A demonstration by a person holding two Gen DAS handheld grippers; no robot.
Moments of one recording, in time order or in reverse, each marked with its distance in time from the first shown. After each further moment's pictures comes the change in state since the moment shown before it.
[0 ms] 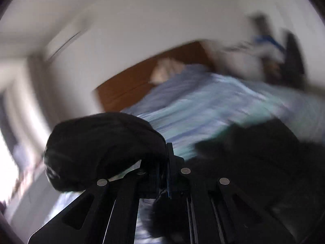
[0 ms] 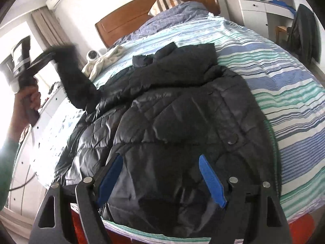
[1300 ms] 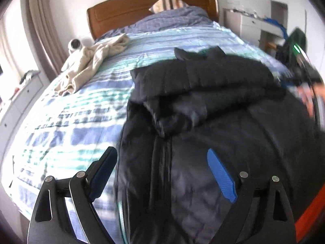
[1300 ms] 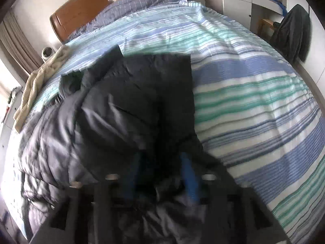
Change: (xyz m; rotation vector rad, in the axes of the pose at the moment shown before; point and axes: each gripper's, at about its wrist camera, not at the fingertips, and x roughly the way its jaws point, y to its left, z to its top) left arm -0.041 0.030 -0.159 -0.376 0.468 -0.155; right arm 0.165 -0.068 0.184 0.016 0.088 -0.258
